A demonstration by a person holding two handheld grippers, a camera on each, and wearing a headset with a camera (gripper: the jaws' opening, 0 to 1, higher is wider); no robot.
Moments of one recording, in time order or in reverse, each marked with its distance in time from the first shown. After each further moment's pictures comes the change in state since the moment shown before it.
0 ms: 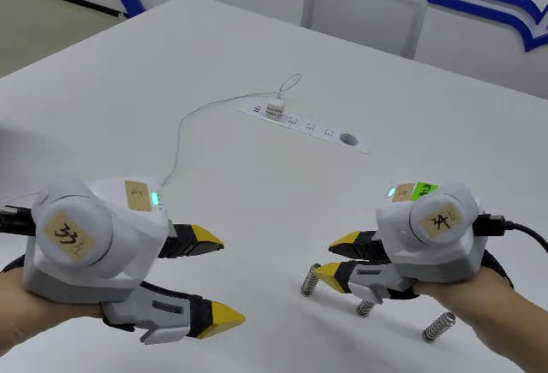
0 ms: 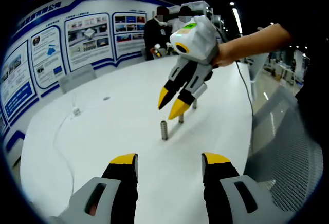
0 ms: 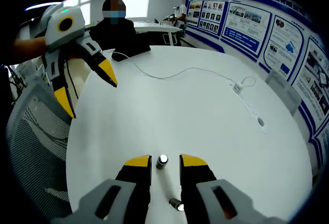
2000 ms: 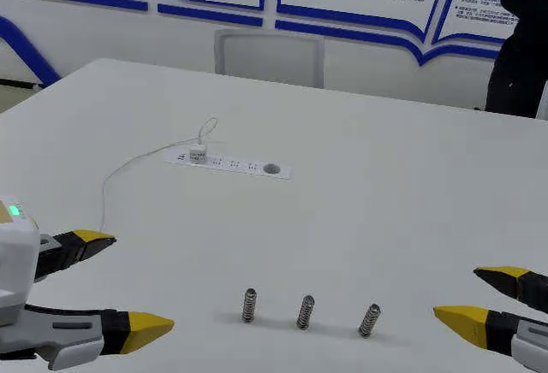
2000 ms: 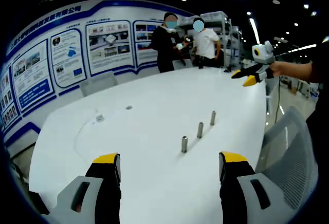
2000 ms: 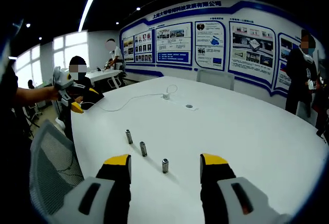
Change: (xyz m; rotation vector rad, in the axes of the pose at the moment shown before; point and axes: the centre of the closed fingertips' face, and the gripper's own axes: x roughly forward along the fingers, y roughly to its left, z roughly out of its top) left arm -0.034 0.030 0.030 -0.061 -0.077 0.157; right arm -0.220 -0.025 -0.095 0.403 -0.299 -0.374
